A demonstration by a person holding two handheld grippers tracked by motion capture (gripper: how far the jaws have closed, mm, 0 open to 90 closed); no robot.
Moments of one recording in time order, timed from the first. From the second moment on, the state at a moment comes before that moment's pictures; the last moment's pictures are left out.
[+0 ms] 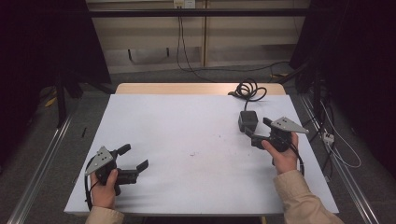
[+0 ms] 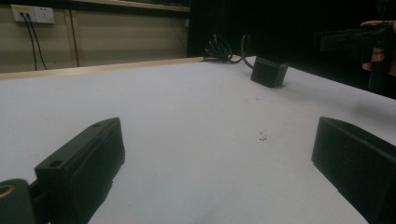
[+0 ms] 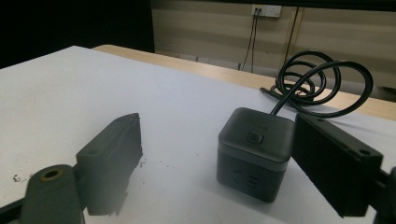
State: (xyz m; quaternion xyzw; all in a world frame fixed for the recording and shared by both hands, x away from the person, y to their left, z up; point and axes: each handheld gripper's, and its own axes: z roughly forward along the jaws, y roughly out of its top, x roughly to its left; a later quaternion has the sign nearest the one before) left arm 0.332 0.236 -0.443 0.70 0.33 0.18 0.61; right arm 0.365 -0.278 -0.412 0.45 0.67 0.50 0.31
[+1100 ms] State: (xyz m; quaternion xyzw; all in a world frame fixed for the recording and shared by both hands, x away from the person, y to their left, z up) left arm 0.332 0.236 -0.443 0.70 0.33 0.18 0.61; right arm 0.387 -0.279 -0.406 0.45 0.68 0.49 0.31
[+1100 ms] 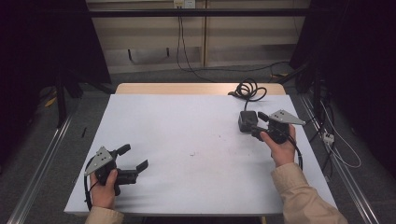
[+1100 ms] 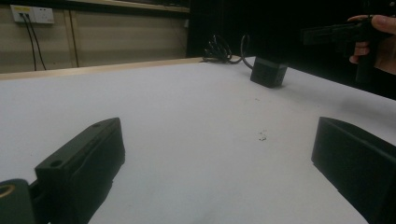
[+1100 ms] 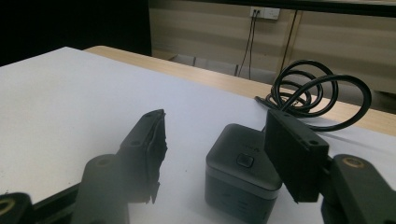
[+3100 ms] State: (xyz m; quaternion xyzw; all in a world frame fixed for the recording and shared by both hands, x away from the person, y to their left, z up) left arm 0.331 0.237 -0.443 0.70 0.32 0.18 0.61; right arm 0.414 -0.284 -0.407 0.45 0.68 0.49 0.31
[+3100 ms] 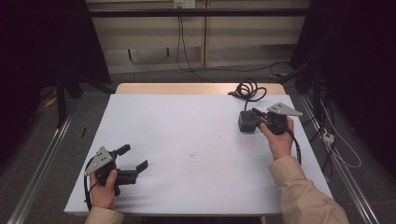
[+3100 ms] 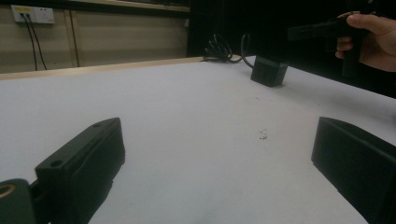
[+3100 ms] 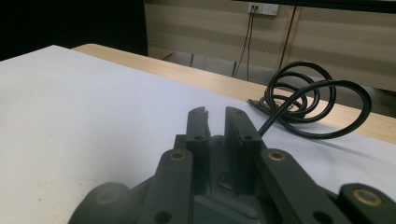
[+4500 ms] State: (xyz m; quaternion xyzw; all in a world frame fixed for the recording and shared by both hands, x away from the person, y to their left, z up) left arm 0.331 0.236 -0.444 0.70 0.32 0.17 0.61; right arm 0.424 -0.283 -0.418 0.46 0.69 0.48 0.29
